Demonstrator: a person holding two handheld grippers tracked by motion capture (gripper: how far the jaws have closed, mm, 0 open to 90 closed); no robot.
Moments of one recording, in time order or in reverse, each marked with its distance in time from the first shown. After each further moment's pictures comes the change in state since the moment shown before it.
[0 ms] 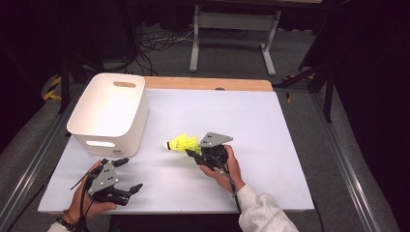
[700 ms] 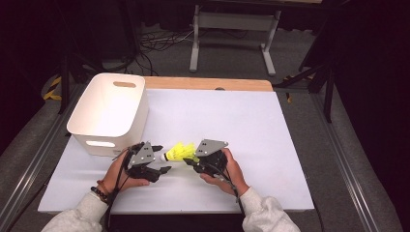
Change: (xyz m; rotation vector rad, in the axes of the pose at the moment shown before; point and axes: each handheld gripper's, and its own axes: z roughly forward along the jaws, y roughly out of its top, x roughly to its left) left arm 0.009 0.057 0.083 0.093 -0.156 0.077; right arm 0.019 0.004 -0.008 0.078 0.061 -0.139
